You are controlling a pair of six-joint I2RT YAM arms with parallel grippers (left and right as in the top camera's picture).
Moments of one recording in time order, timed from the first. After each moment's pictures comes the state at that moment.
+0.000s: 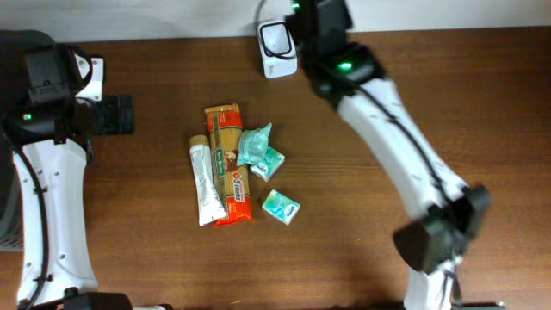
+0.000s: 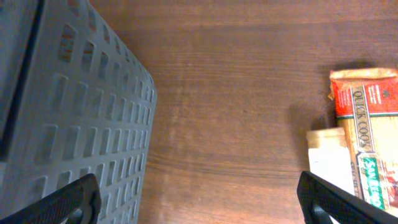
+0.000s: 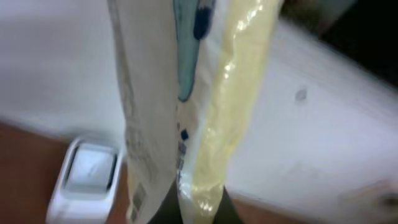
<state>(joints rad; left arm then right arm) 0.20 1.57 1.63 -1.01 -0.11 0.20 0.48 2.04 2.07 -0.34 0.56 -0.36</state>
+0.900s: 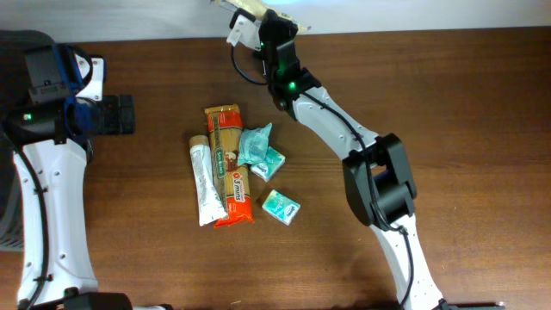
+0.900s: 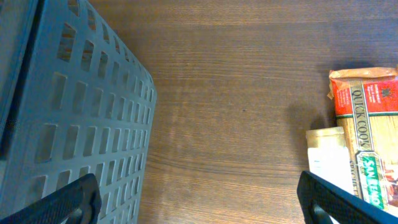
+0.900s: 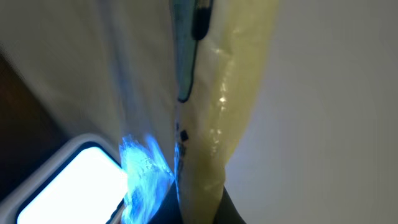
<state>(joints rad) 0.20 1.57 1.63 -1.01 -0.11 0.20 0.49 2.43 2.07 0.15 0.40 -0.98</state>
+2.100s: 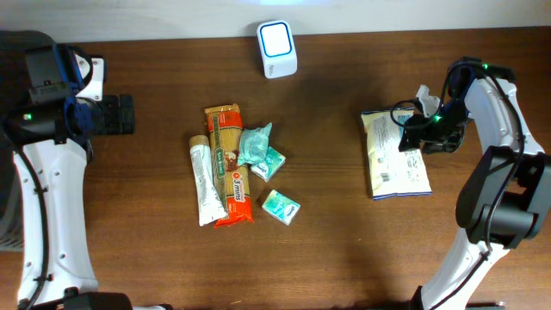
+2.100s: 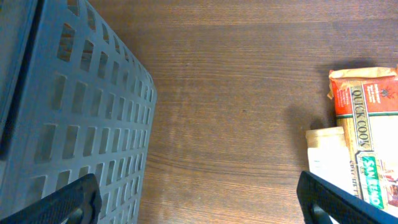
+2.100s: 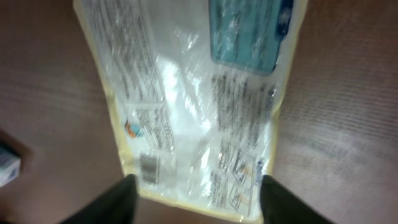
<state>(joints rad) 0.20 1.57 1.63 -1.01 -0.11 0.20 -0.24 2.10 1.72 -1.32 -0.25 -0.27</state>
